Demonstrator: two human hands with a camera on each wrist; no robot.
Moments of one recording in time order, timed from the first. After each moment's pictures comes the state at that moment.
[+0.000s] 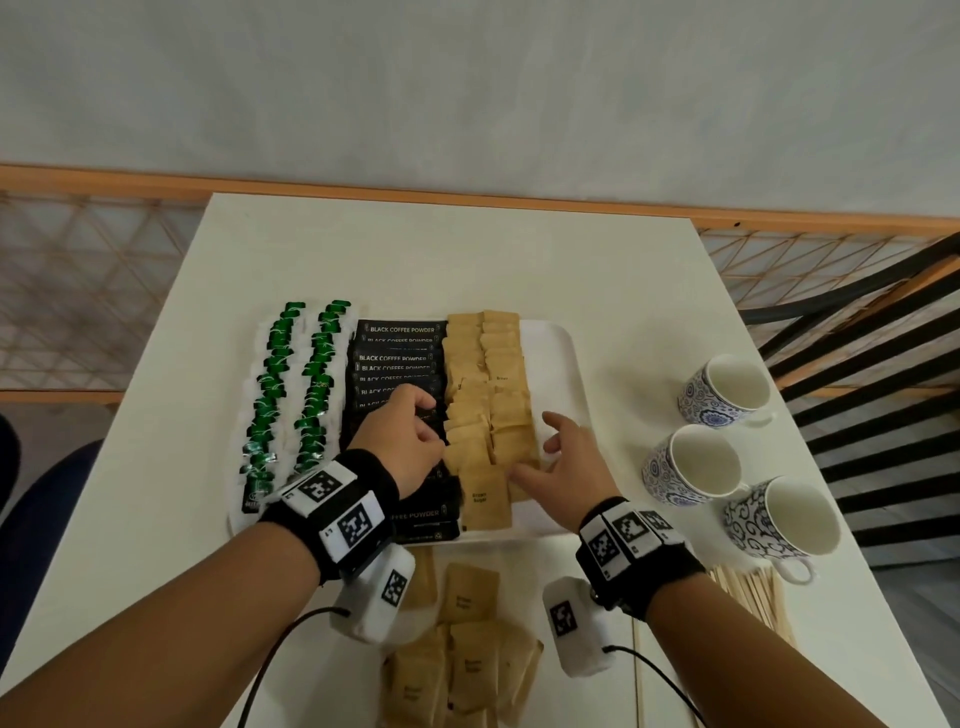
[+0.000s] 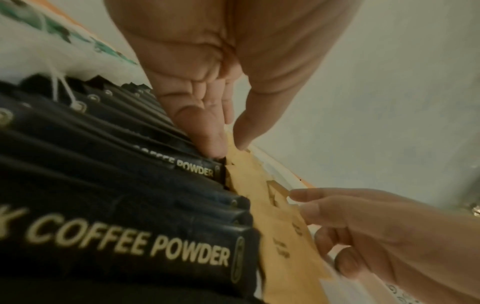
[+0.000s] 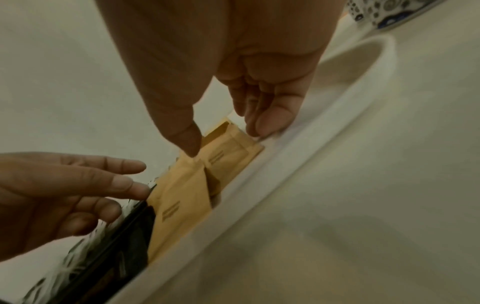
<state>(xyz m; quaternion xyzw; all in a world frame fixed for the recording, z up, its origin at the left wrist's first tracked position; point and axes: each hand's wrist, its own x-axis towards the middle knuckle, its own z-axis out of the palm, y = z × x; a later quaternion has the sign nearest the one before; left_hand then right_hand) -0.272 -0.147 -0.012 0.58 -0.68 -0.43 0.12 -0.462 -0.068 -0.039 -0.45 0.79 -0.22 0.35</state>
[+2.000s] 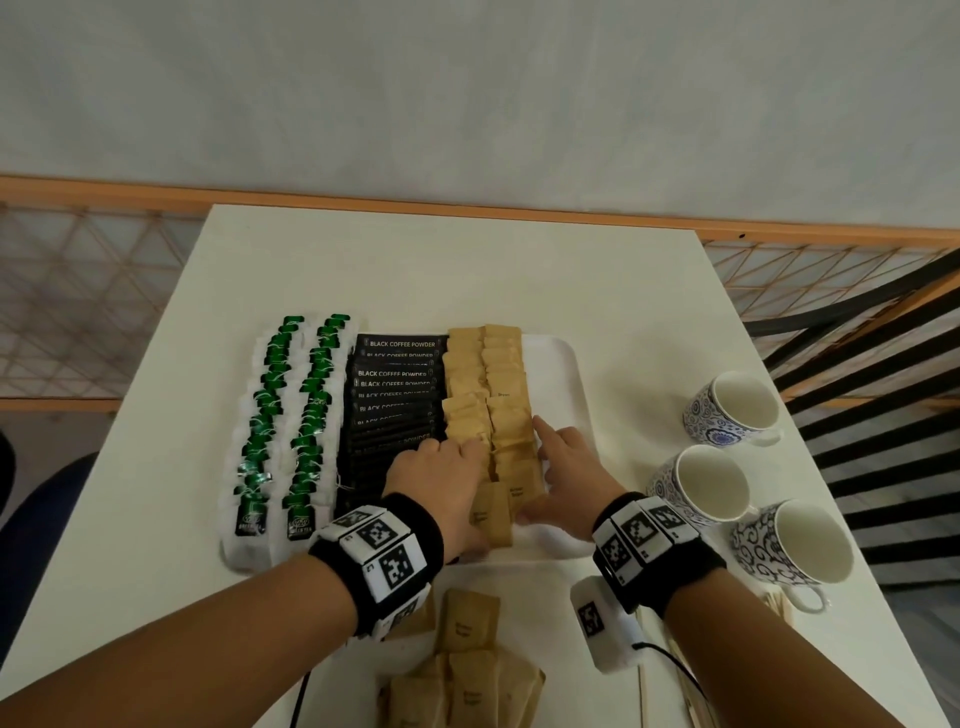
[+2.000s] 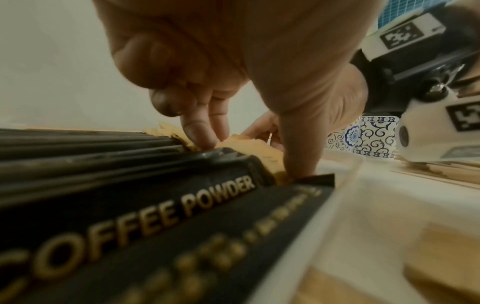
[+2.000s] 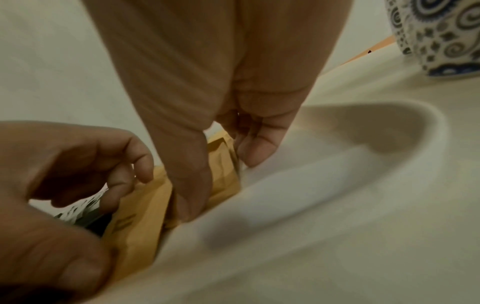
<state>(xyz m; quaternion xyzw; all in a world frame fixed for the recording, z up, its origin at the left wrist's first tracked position) -0.307 -0.125 -0.005 0.45 -0.87 -0.14 -0.17 -0.475 -0.086 -0.027 -0.58 0.72 -0.09 0.37</state>
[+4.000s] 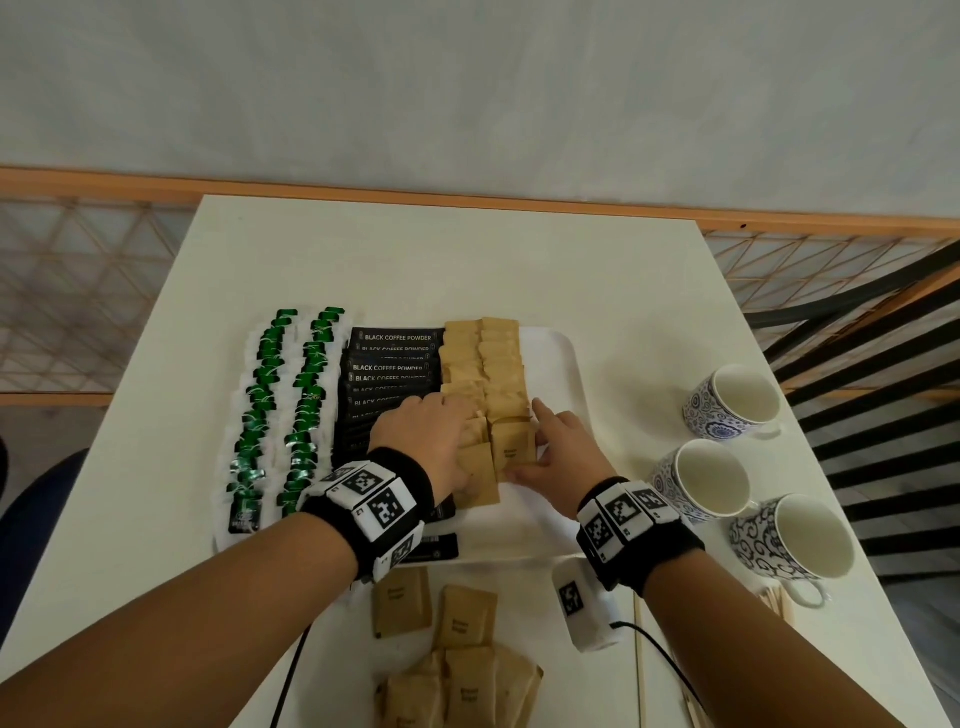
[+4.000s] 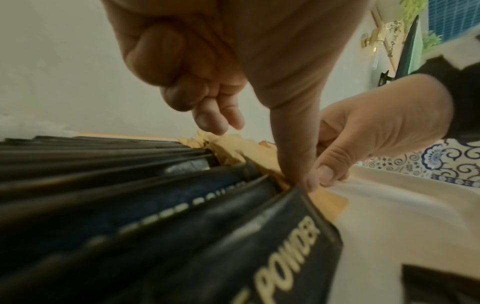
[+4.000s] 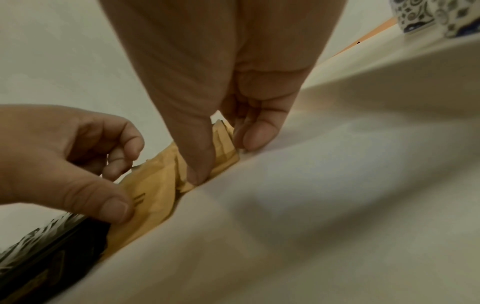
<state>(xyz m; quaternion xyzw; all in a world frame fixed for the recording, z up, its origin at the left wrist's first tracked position) -0.307 -0.160 -0.005 0.49 -0.85 -0.17 -0.10 -0.474 -0.100 -0.037 -0.55 0.75 -0.14 0.33</state>
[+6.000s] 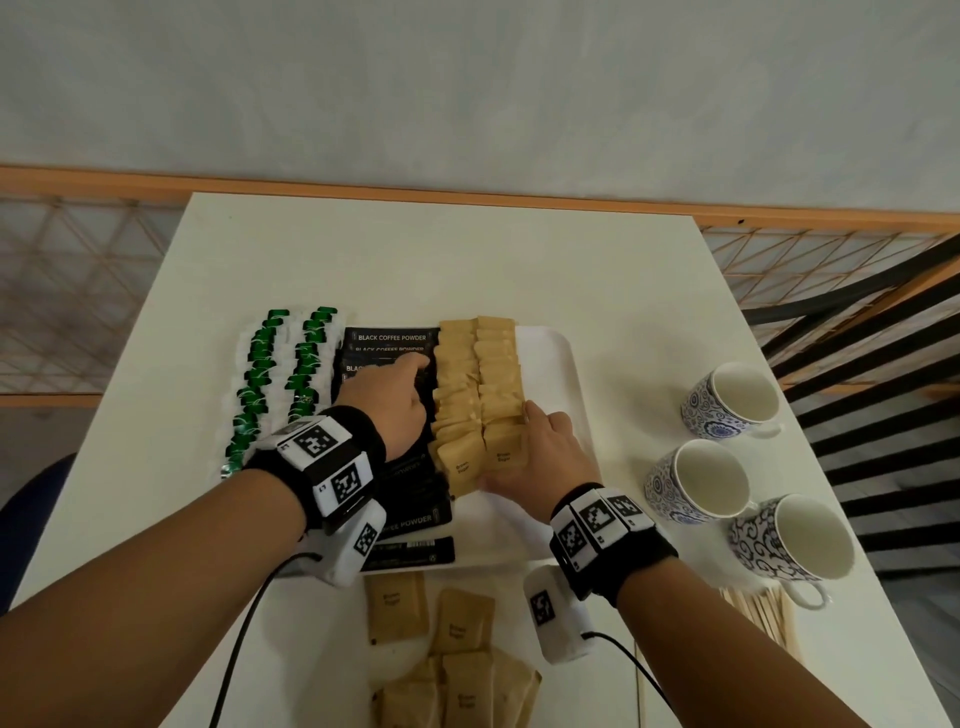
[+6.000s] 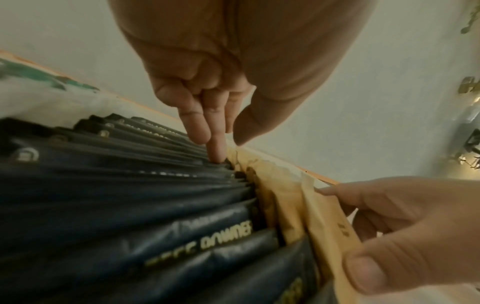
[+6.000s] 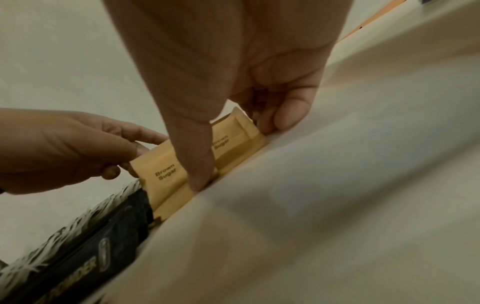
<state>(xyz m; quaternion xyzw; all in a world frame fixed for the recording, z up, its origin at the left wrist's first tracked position) -0.282 -0.209 -0.016 0.53 -0.80 -0.28 0.02 -0.453 -0.100 -0.028 -0.52 0.79 -0.10 0.31</state>
